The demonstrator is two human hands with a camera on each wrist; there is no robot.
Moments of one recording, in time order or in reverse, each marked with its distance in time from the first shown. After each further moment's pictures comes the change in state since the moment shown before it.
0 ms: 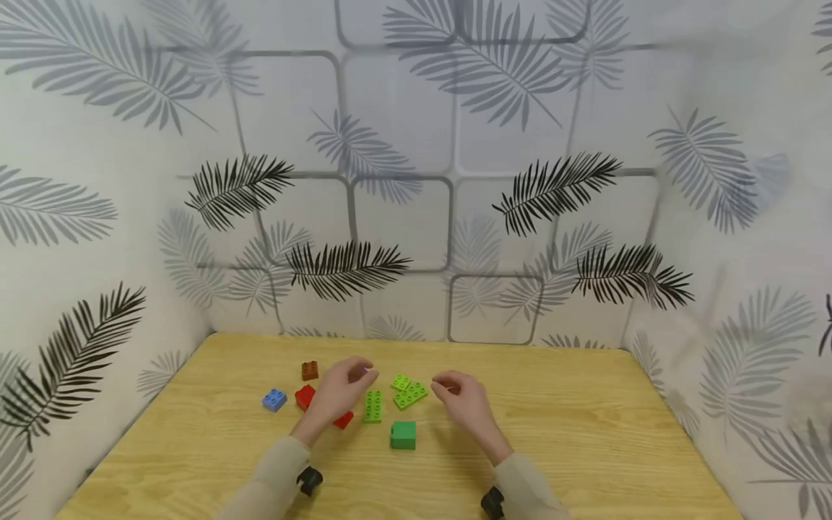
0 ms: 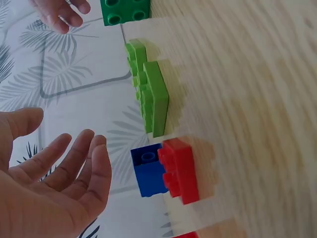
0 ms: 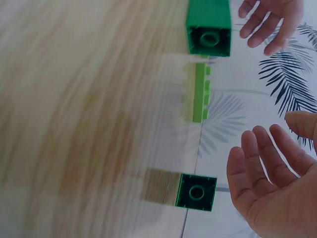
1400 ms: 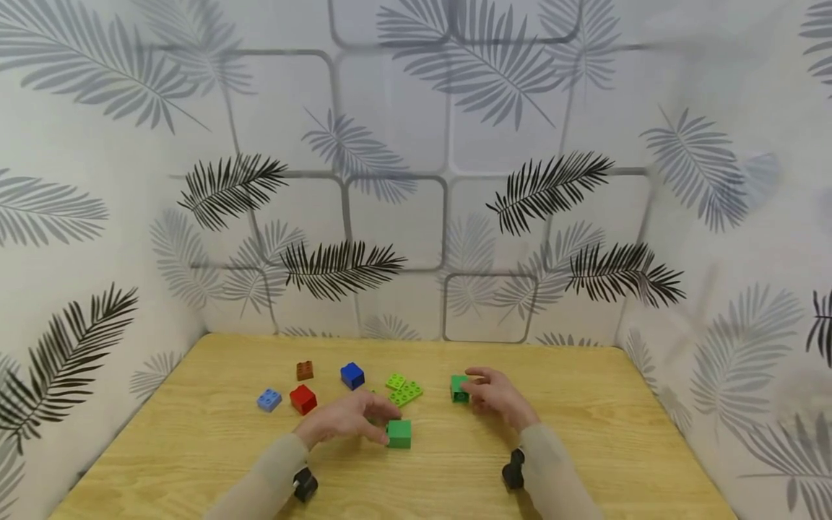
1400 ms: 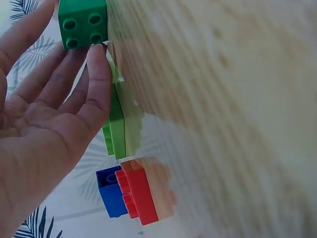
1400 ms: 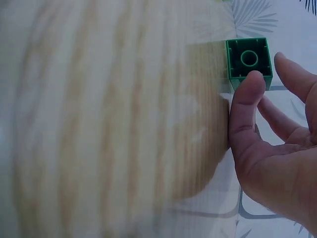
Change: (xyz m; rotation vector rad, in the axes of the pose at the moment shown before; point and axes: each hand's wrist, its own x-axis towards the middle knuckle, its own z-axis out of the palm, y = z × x) left_hand -0.001 -0.008 0.016 -0.223 -0.701 -0.019; right_hand 0.037 0.073 -0.053 0.238 -0.310 0.248
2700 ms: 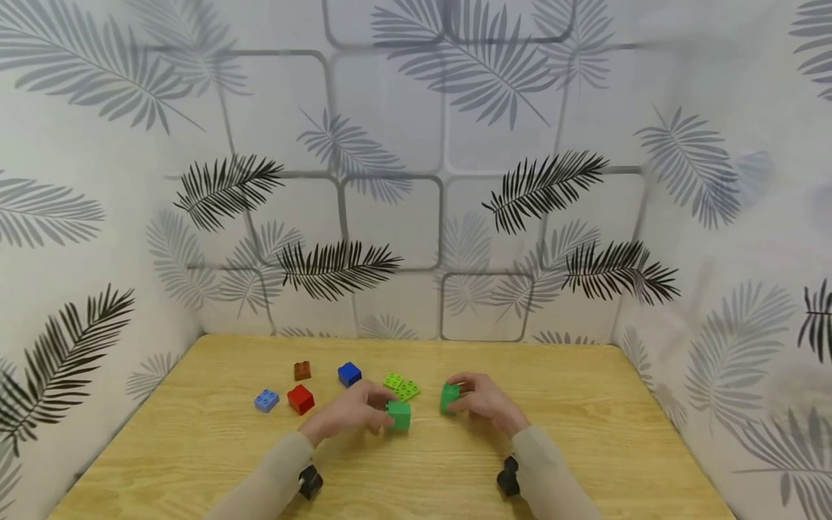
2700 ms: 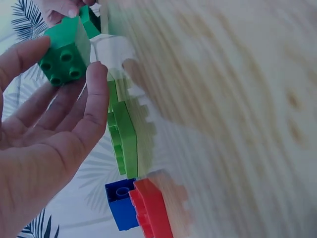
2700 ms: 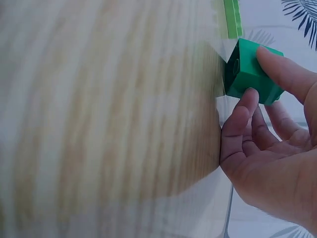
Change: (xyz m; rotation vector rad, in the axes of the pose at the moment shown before) left_hand 0.006 0.012 0.007 -0.058 0.128 0.000; right_hand -0.011 -0.015 0.021 -0.177 -0.004 -0.041
